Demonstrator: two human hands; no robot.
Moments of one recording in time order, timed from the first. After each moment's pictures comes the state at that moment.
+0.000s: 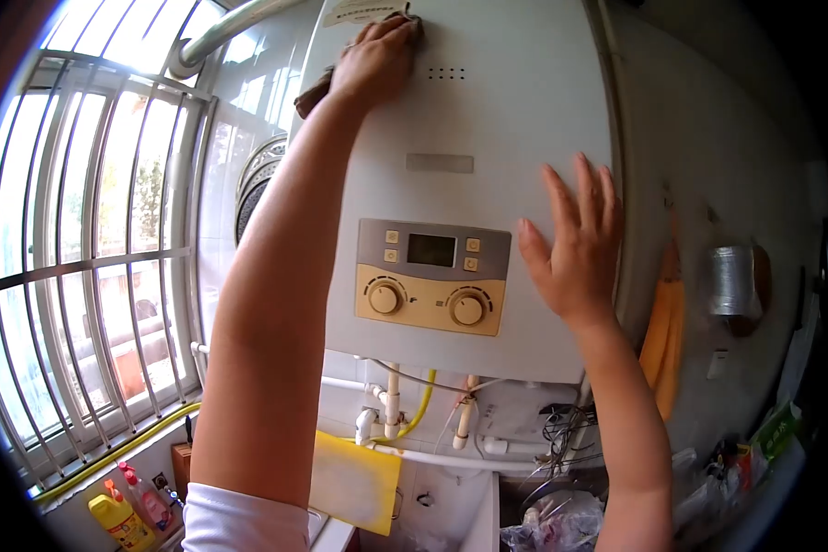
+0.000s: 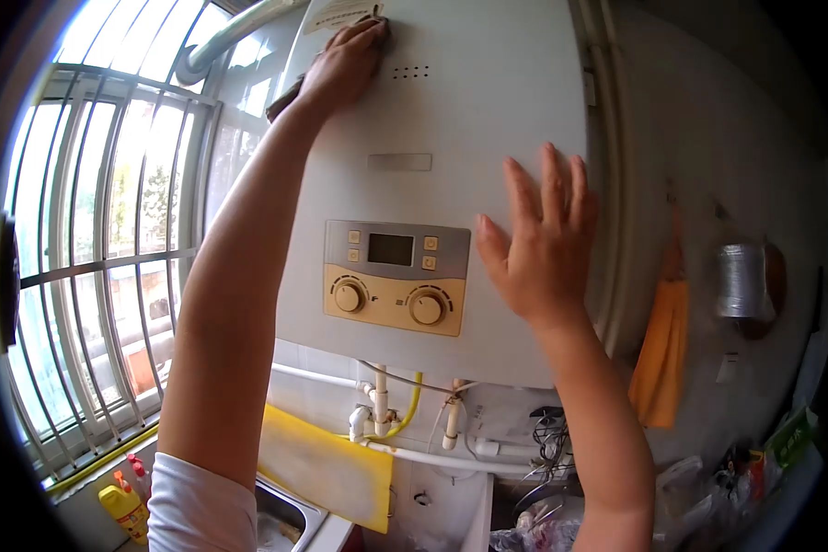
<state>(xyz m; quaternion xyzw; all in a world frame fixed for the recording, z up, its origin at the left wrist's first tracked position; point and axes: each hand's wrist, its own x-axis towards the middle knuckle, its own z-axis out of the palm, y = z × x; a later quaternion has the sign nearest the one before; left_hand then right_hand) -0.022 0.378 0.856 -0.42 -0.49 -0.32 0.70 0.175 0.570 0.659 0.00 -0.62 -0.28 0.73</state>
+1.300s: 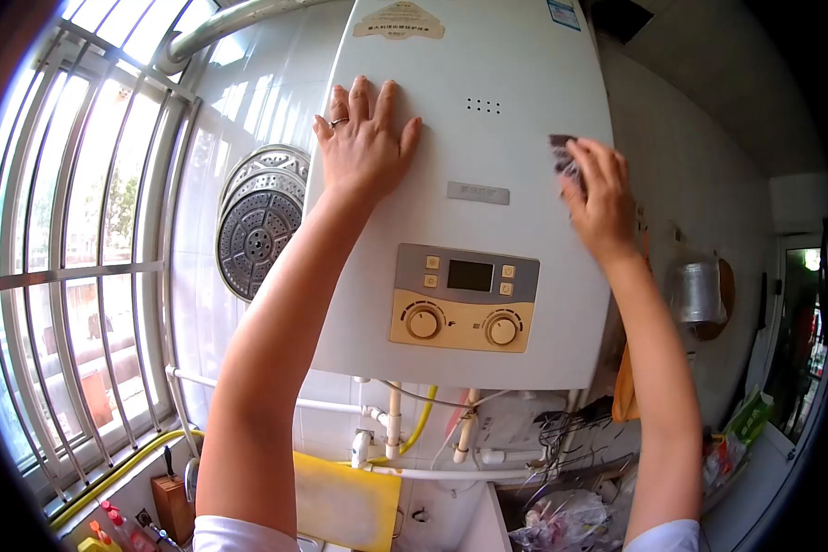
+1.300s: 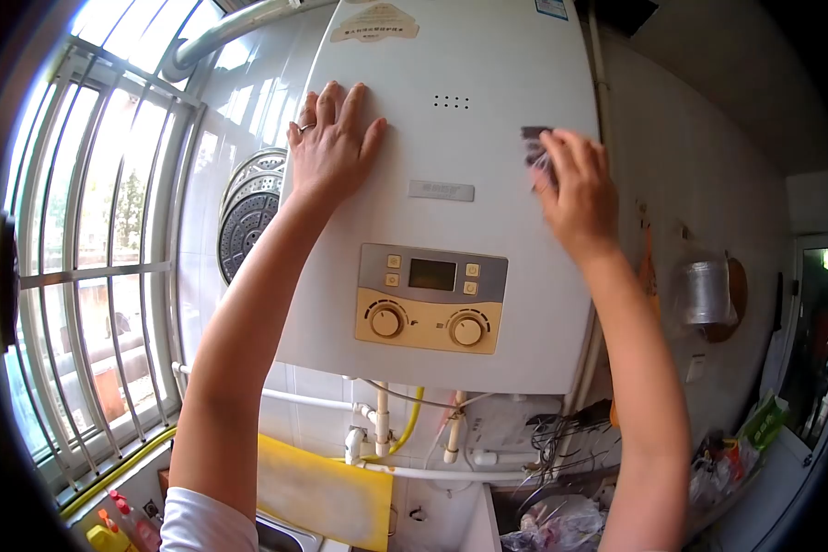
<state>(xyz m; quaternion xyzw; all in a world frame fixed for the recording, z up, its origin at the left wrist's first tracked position) -0.041 0.362 0.766 -0.25 -0.55 -0.33 0.72 0.182 0.577 0.747 0.05 -0.60 -0.34 0.72</state>
